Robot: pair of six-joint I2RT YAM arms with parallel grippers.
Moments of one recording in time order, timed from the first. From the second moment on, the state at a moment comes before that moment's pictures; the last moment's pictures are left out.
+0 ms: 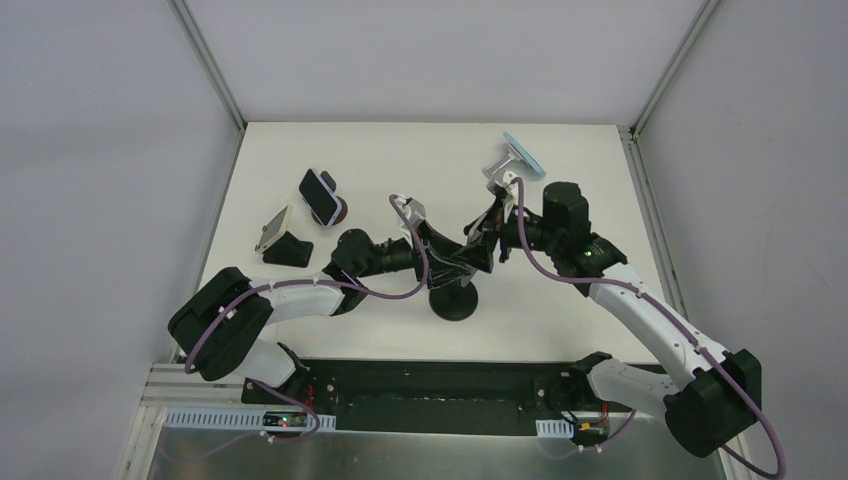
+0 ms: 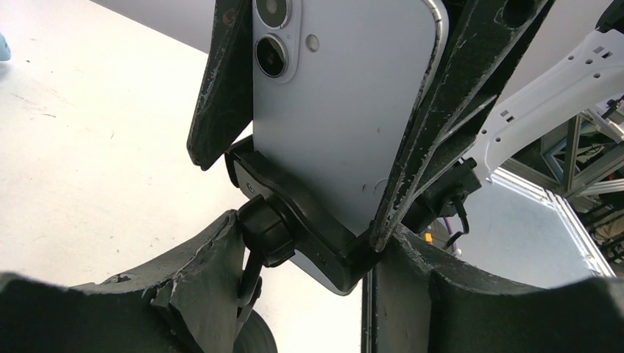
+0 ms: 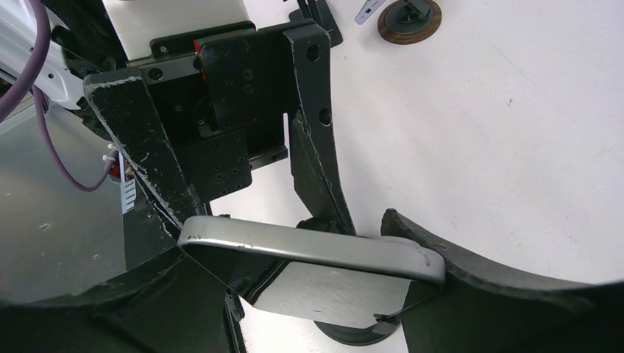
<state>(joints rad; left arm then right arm) -0.76 1.43 0.54 1.09 0.63 -0.53 0.51 1.09 0.87 -0.13 -0.75 0.01</state>
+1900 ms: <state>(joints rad) -0.66 1.19 0.46 0.85 0.67 -0.48 0.47 1.01 1.08 -0.17 -0.75 0.36</state>
